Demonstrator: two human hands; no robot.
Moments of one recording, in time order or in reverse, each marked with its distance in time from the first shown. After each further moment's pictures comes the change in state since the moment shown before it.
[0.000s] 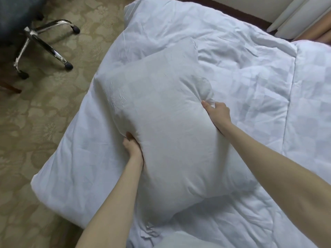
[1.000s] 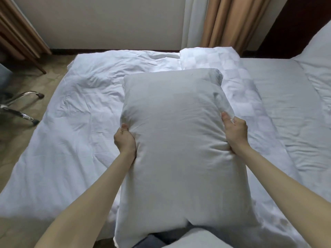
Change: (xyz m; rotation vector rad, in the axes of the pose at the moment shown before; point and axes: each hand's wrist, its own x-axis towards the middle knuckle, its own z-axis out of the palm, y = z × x) left_hand -0.360 -0.126 -0.009 0.131 -0.356 0.481; right_hand -0.312 0.328 -0.303 0.384 0.569 -0.111
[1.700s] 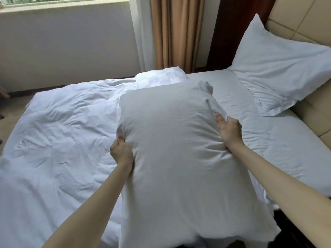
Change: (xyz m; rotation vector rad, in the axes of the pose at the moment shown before) left_hand -0.149 0.018 0.084 -0.014 -0.128 0.140; right_hand -0.015 0.041 -0.188 -0.004 0.233 -0.029
